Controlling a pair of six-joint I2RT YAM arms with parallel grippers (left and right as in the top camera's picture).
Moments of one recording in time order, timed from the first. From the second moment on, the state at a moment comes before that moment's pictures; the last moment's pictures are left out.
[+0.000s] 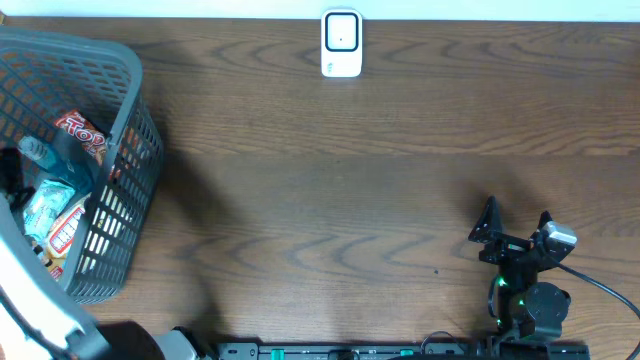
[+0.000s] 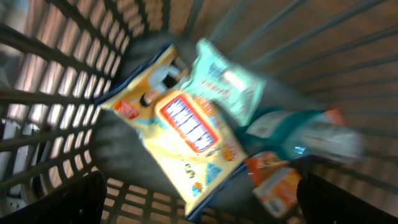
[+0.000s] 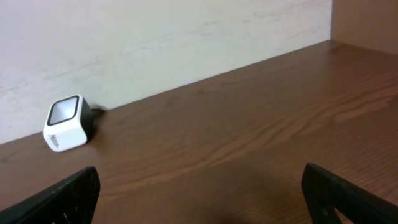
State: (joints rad) left arm 0.70 1.50 1.62 -1.33 -0.22 -1.07; right arm -0.10 0.02 0.01 -0.07 0.07 0.28
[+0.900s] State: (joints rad) left arm 0.73 1.68 1.01 -0.70 -0.14 -1.15; right arm -0.10 0.02 0.01 -0.07 0.07 0.28
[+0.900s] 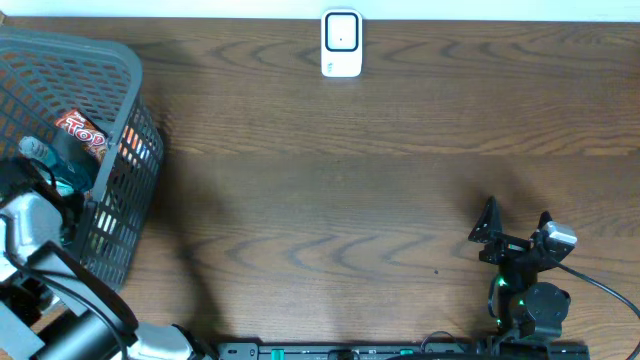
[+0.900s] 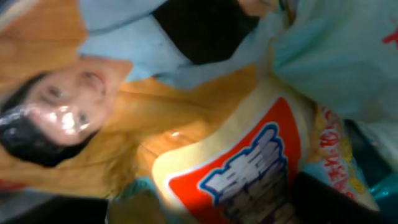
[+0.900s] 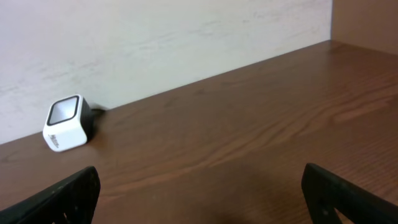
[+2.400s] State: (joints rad) left arm 0.40 0.73 1.07 -0.67 0.58 -0.90; right arm -0.10 0.02 0.01 -0.07 0.07 0.28
